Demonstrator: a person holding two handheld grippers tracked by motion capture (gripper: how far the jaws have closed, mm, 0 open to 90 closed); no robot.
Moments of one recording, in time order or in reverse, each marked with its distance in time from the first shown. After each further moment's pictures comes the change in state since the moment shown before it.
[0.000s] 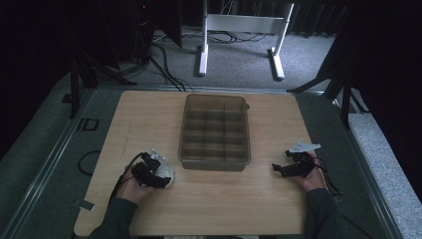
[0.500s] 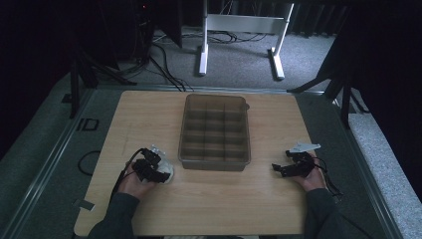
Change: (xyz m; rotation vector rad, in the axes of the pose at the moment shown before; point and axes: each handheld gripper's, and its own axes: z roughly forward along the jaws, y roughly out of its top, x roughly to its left) left arm 0.010 0.011 0.002 0.036 0.003 -0.065; right arm 0.000 0.000 0.000 0.000 0.000 0.000
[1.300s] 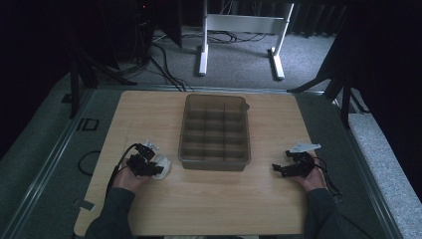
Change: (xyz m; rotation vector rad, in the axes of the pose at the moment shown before) left arm 0.024 0.002 -0.007 -0.021 -0.077 -0.015; right arm 0.000 0.000 0.000 -0.001 0.002 -0.001
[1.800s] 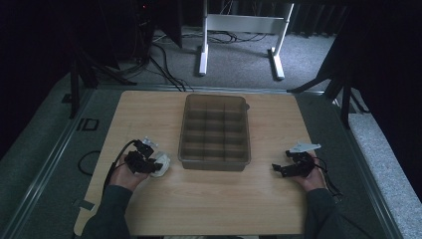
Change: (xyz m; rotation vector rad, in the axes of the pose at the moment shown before) left arm -0.006 0.009 -0.020 -0.020 0.034 0.061; right arm 0.000 0.000 0.000 0.000 0.000 0.001
